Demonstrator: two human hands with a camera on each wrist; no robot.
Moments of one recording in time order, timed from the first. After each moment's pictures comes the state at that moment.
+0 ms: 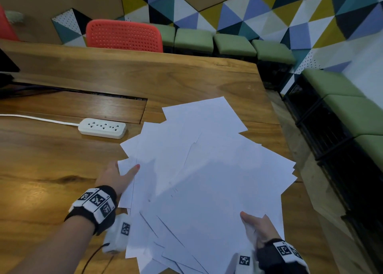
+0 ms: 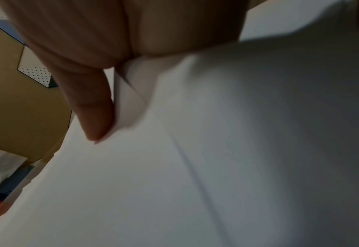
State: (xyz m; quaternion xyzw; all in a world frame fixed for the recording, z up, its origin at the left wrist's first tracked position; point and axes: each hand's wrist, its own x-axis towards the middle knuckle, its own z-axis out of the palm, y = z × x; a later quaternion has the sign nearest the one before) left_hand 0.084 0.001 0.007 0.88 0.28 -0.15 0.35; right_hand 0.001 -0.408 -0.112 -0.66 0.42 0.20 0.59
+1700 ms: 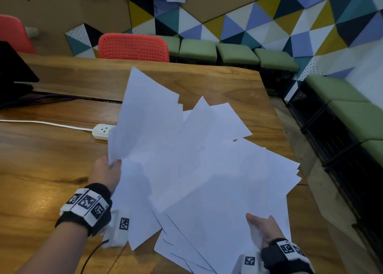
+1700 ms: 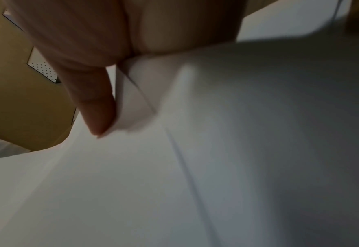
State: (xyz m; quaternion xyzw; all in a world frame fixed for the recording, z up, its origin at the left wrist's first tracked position) left_hand 0.064 0.017 0.058 0.82 0.29 0.01 0.49; right_hand 0.001 -0.379 -0.051 -0.60 0.41 0.15 0.66
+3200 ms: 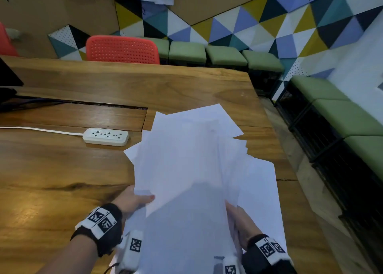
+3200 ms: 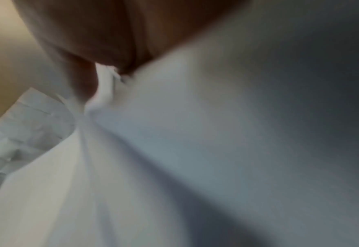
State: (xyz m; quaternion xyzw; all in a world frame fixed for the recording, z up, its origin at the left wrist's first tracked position) left_hand 0.043 -0.014 0.013 0.66 0.19 -0.28 0.67; right_hand -0.006 -0.302 0.002 -0.59 0.23 0.24 0.73
